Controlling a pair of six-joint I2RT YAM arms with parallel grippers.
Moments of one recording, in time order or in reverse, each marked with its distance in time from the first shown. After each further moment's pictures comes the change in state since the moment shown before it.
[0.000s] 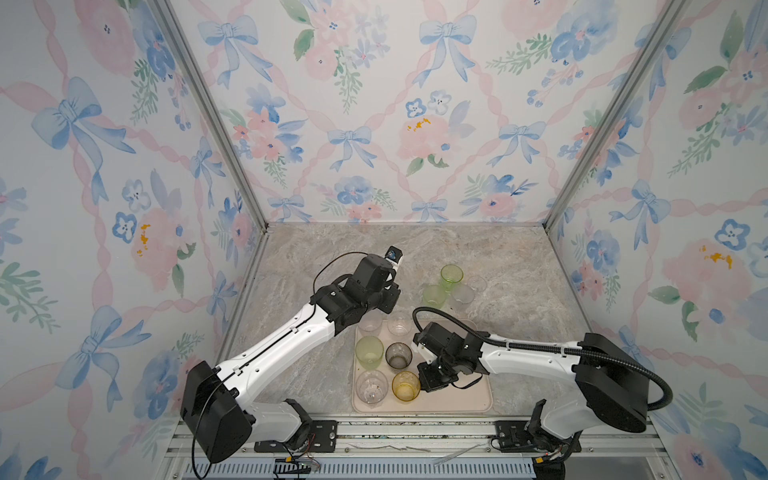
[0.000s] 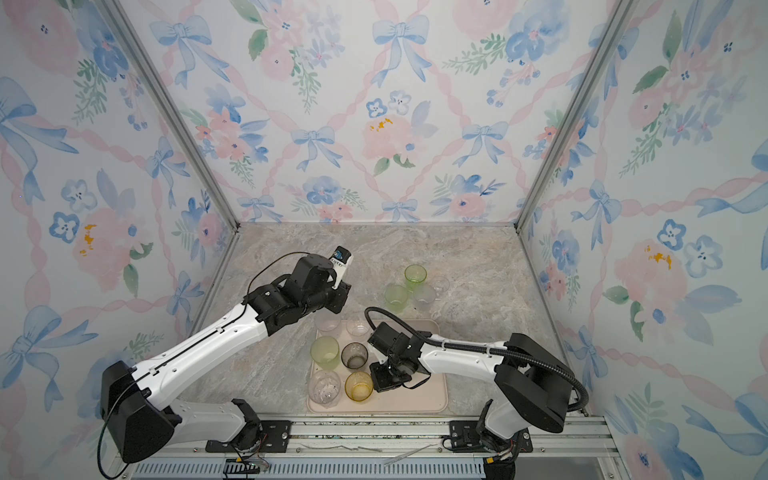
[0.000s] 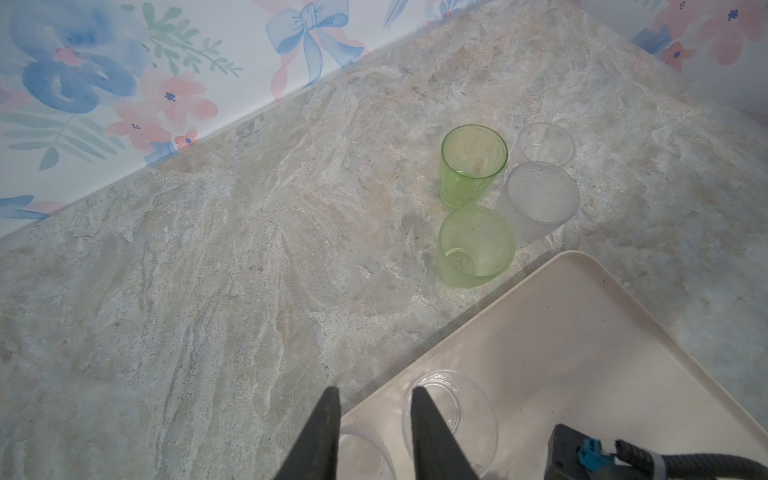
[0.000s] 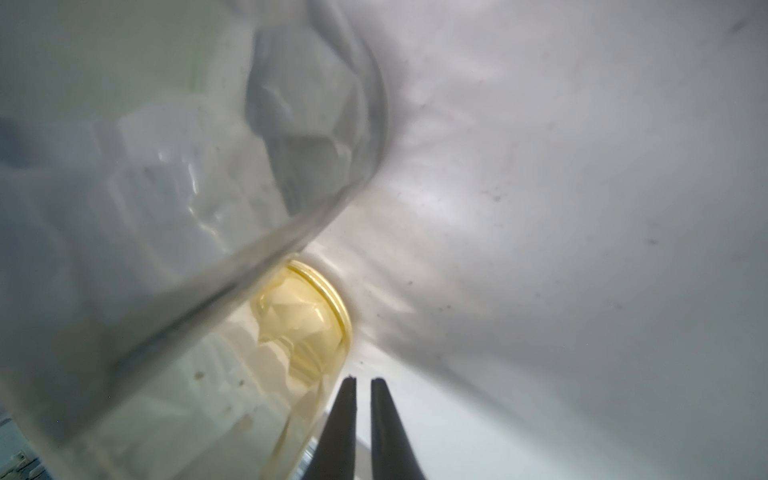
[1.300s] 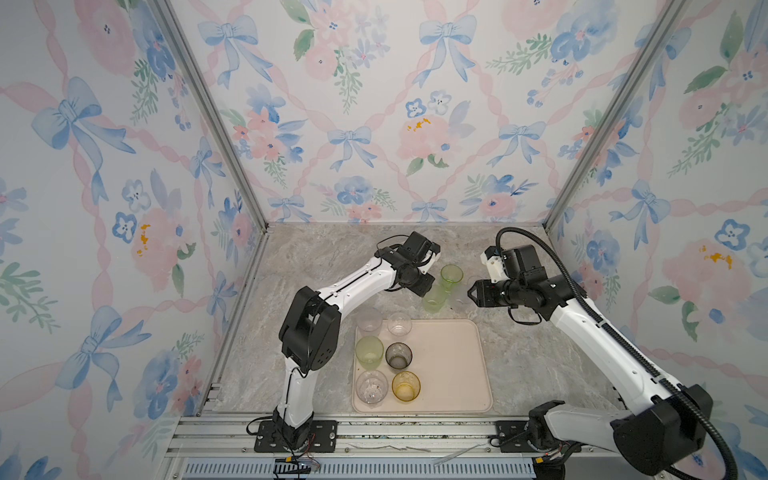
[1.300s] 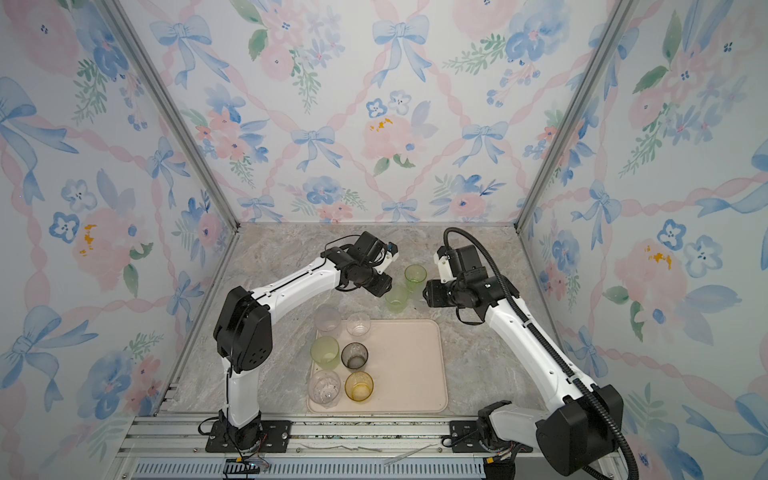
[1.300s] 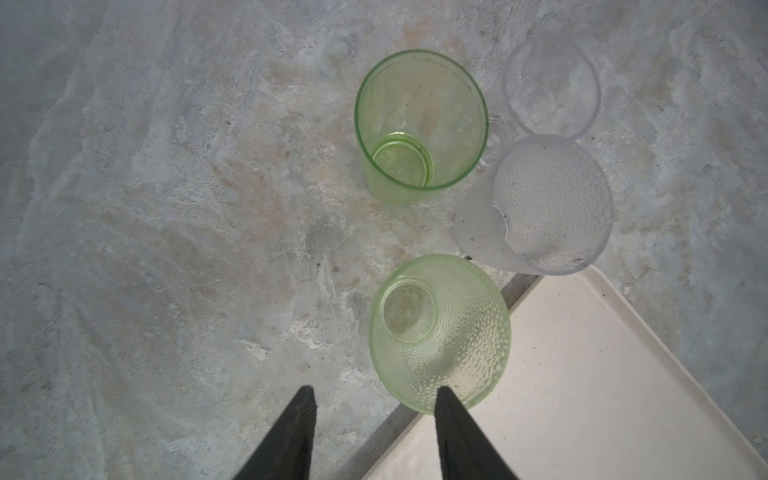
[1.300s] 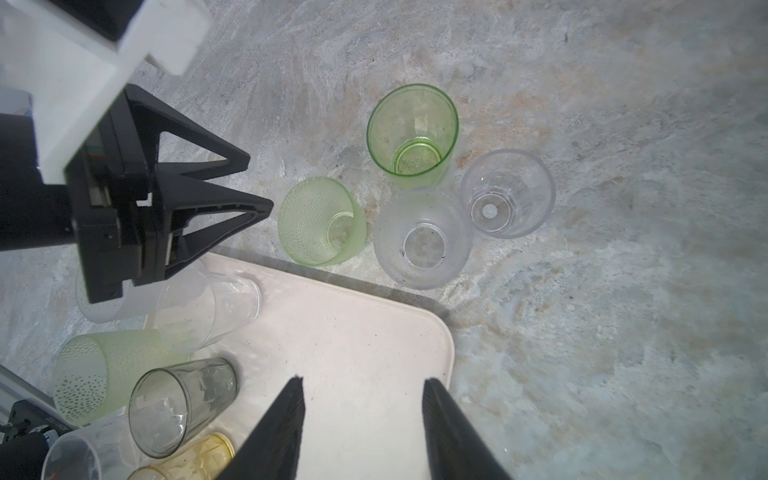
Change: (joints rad) left arm 0.031 0.688 0.560 -0.172 0.280 0.063; right arm -0.636 -0.229 0.370 -0.320 0.167 -0.426
